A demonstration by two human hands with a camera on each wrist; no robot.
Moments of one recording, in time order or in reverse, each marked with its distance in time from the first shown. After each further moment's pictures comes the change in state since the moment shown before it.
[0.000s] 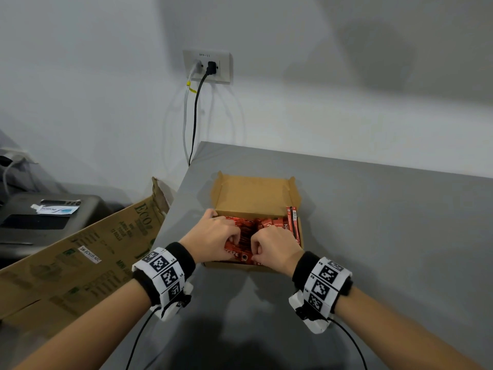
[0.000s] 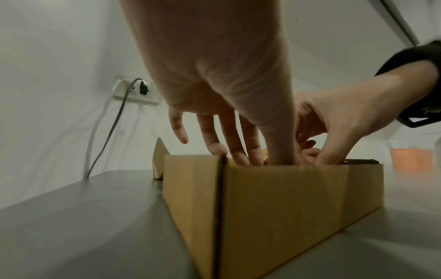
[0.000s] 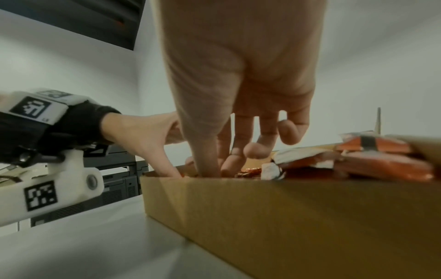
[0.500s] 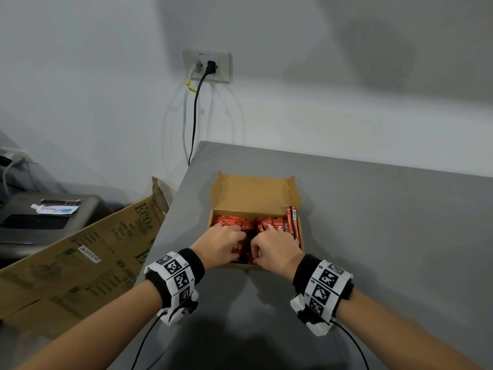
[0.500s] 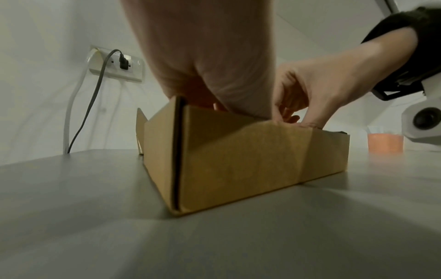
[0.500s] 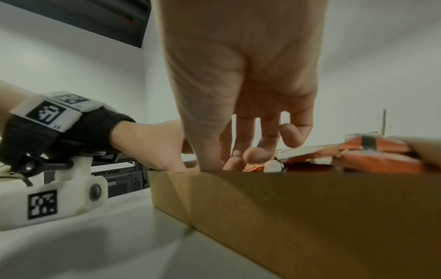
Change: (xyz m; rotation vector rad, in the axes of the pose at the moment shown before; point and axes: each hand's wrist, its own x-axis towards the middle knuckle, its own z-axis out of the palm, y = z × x) left_hand 0.008 0.013 0.017 -0.099 -0.065 -0.022; right_hand -0.003 0.000 0.006 -0.045 -0.033 -0.036
